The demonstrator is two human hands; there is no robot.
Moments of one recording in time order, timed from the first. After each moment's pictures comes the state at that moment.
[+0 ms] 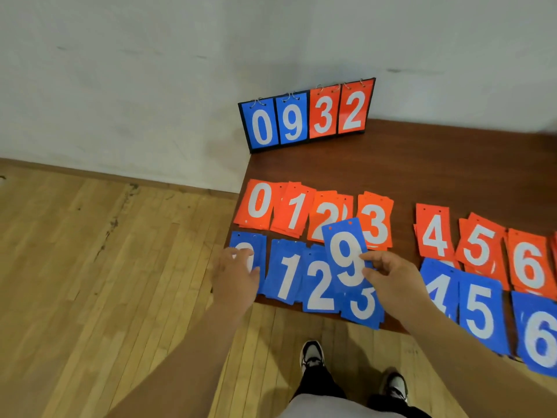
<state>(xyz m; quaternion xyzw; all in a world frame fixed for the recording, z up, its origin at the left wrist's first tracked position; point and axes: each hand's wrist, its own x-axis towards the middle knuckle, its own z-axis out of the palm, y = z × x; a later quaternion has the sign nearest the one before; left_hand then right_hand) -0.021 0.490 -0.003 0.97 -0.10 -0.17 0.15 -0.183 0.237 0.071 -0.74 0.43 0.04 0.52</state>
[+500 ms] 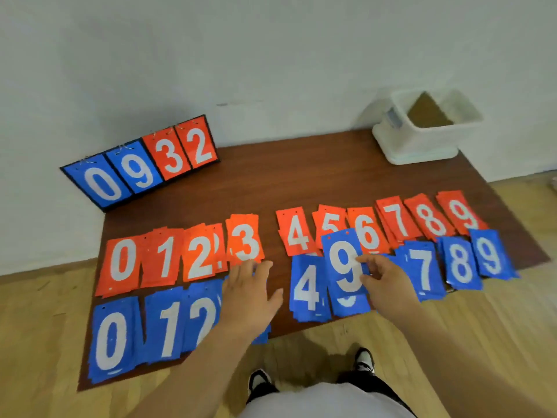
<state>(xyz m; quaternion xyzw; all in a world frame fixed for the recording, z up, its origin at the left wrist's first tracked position) -0.146 0.279 0.033 0.86 -0.45 -0.16 0.14 -0.364 0.099 0.076 -0.69 0.57 -0.08 0.44</state>
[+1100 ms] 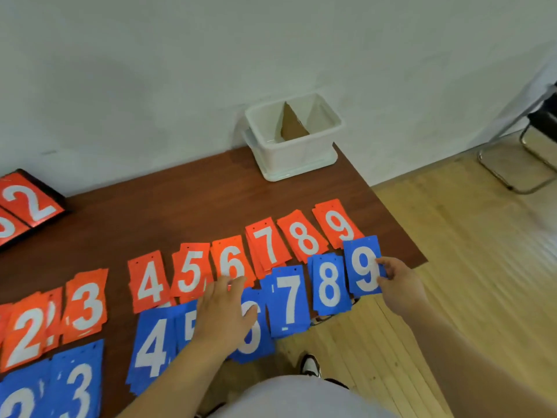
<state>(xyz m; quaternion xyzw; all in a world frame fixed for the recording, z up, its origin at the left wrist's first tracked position) -0.352 0.037 0.032 0.85 -0.50 -0.16 0.07 -0.657 -0.170 0.028 -0.61 0.68 -0.10 0.39</state>
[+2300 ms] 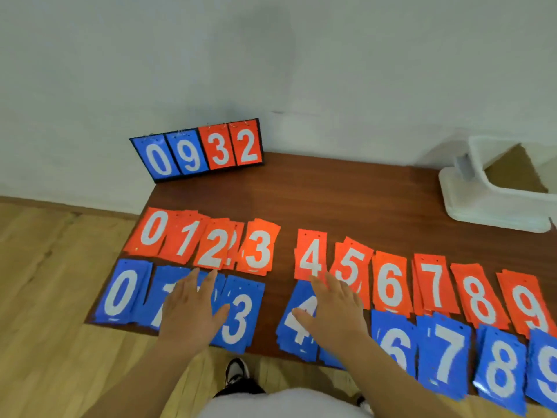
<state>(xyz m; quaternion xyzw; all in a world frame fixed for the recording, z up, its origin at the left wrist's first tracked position) -0.149 0.319 0.034 0.96 -0.23 -0.13 0.04 -0.300 0.073 0.052 -0.93 0.27 0.16 0.19</state>
